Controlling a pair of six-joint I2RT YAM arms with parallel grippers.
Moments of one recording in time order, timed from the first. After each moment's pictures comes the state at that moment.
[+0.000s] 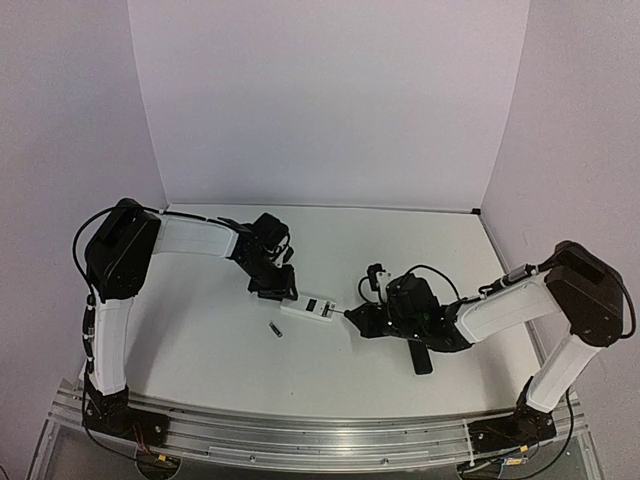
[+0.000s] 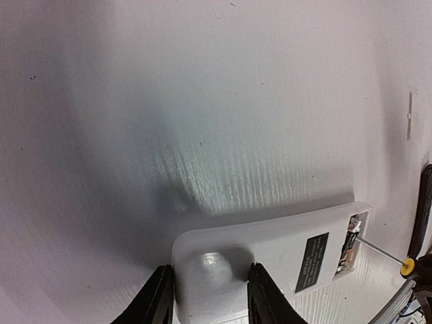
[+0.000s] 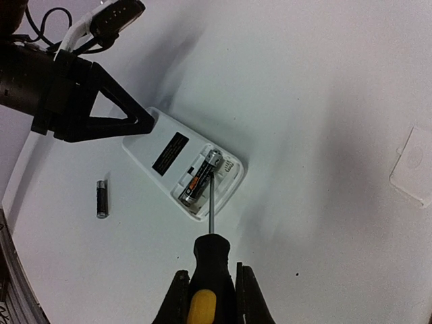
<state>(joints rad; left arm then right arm) -0.69 2.12 1.48 -0.51 0.24 -0.49 0.90 1.69 0.67 0.41 0.08 0.63</state>
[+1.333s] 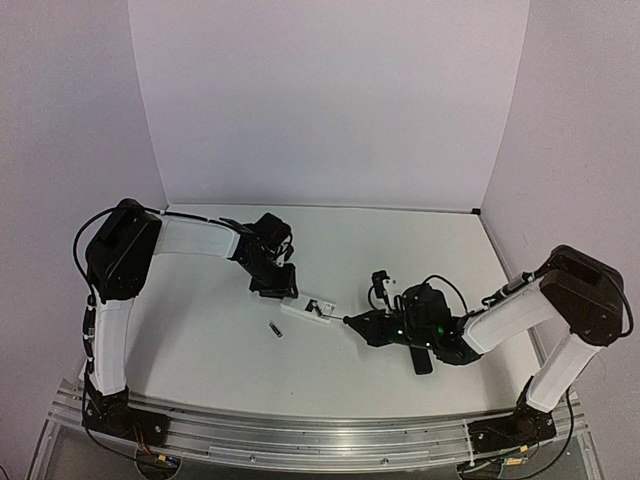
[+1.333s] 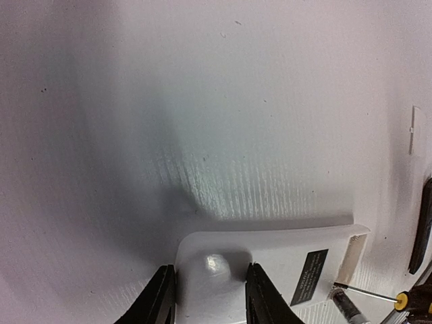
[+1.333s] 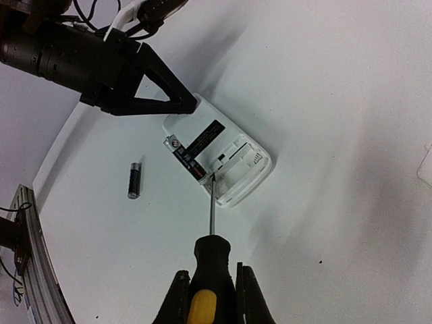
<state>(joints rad) -0.70 2.12 1.48 -0.50 0.19 -0.52 0.88 1.68 0.53 0.68 -0.06 0.59</state>
